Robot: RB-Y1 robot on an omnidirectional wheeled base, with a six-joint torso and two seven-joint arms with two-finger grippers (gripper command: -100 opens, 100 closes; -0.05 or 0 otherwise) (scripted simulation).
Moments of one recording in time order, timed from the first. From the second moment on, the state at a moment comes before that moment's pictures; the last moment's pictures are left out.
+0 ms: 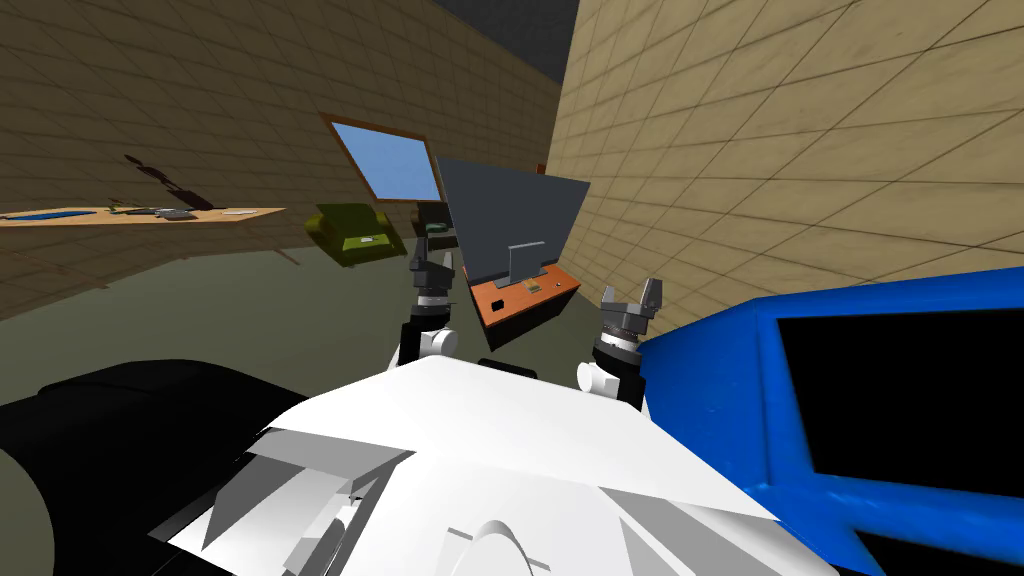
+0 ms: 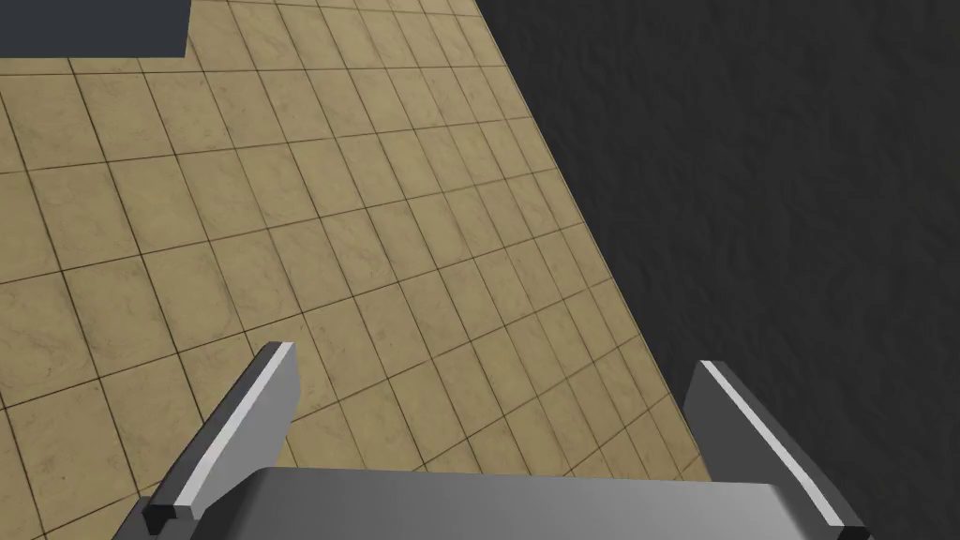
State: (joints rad) left arm 0.47 -0.04 -0.05 -2.32 0.12 -0.43 0.04; right arm 0.46 -0.03 0.04 -2.23 -0.05 -0.48 0.01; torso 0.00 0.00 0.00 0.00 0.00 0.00
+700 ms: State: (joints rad) left arm 0.40 0.14 -0.04 -2.23 0.16 -0.28 0.07; right arm 0.46 -0.03 0.04 -2.23 -0.05 -0.48 0.01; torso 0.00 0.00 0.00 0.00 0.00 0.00
